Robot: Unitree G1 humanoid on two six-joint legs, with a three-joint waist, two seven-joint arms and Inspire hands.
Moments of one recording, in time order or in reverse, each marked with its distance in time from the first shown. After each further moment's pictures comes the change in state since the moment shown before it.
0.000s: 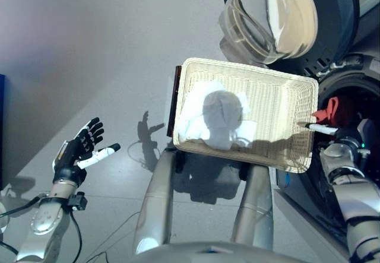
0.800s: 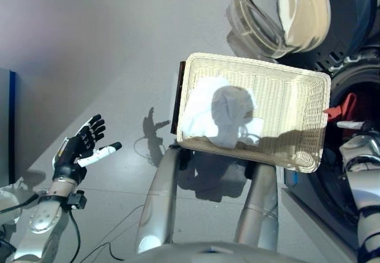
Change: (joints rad) left arm 0.006 0.017 -0.001 -0.038 0.004 0.002 0.000; right arm -0.089 -0.123 0.043 0.061 -0.161 0.104 -0.112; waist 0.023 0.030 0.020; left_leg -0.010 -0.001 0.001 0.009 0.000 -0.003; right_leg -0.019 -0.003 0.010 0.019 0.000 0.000
